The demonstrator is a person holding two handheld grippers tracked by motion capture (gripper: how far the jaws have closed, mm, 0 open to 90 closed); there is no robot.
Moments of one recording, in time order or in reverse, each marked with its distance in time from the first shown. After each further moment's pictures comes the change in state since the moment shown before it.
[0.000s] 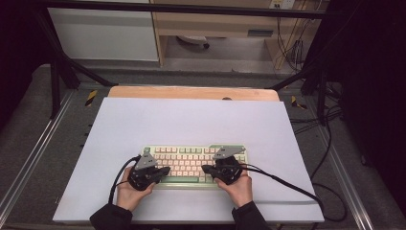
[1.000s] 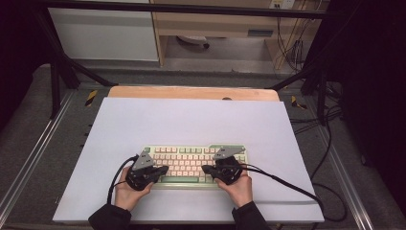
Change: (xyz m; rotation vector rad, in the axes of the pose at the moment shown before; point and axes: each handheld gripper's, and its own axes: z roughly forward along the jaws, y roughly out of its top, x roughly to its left) left arm 0.003 0.000 -0.006 -0.019 0.016 0.003; right arm 0.000 0.000 0.000 0.004 0.001 0.000
